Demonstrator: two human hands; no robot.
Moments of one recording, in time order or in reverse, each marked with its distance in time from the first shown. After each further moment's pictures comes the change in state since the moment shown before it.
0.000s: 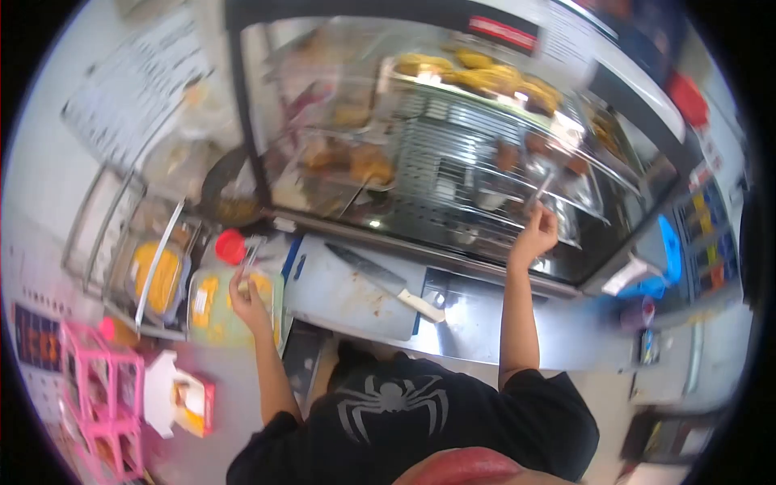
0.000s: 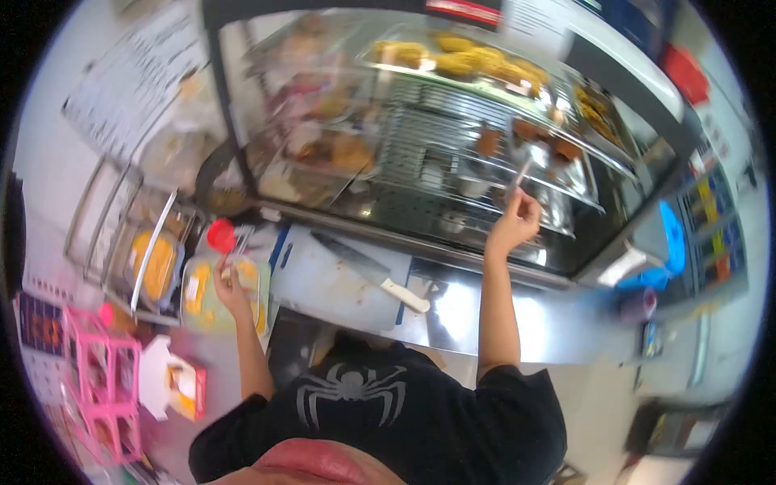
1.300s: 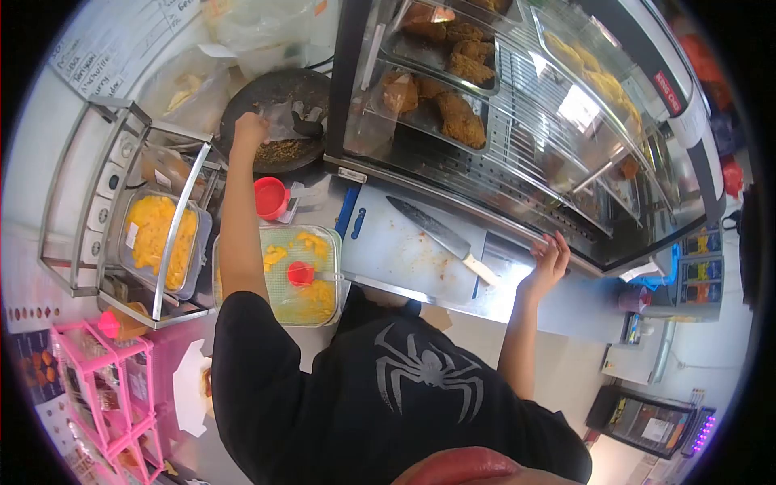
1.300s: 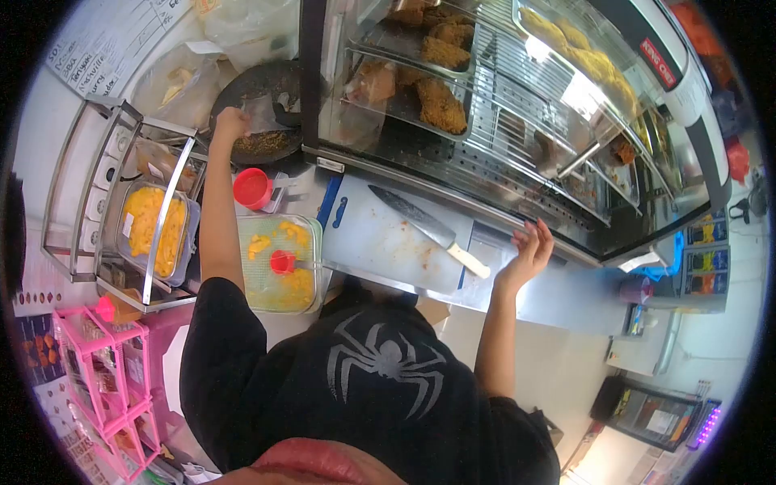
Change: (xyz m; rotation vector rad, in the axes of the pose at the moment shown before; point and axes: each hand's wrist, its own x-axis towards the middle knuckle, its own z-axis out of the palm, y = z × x) left_hand 0.351 -0.112 0.067 0.705 -0.687 0.026; right_hand -0.181 -0.076 0.008 -0.105 -0.276 0.335
